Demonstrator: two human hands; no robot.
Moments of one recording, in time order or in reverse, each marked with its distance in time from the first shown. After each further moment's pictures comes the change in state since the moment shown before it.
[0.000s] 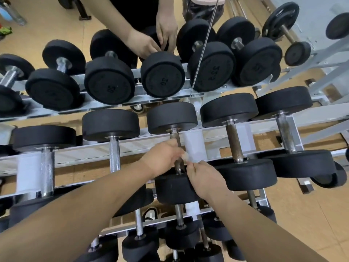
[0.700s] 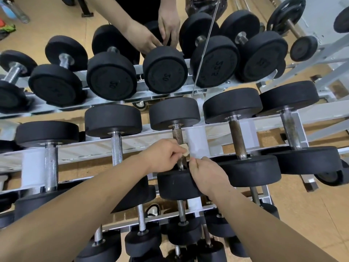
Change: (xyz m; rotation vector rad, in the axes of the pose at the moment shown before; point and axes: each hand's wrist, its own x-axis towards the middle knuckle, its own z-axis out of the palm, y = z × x) left_hand -0.009 -0.007 -0.003 -0.060 -0.082 0.027; right_hand 0.004 0.002 0.009 -0.209 0.031 -0.110
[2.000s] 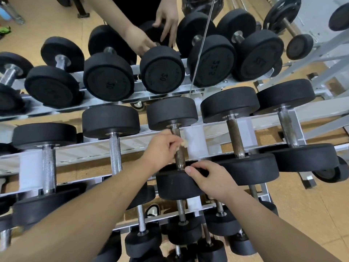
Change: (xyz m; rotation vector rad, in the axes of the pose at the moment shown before) left_hand 0.016 -0.003 0.019 -0.204 0.349 -0.171; right_hand -0.031 0.014 0.001 1.008 0.098 0.293
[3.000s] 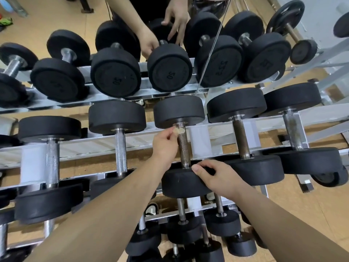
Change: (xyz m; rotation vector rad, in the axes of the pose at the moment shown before) left_hand 0.008 0.000 0.023 -0.669 0.305 -0.672; right_hand 0.008 0.004 -0.002 -0.016 -0.078 0.015
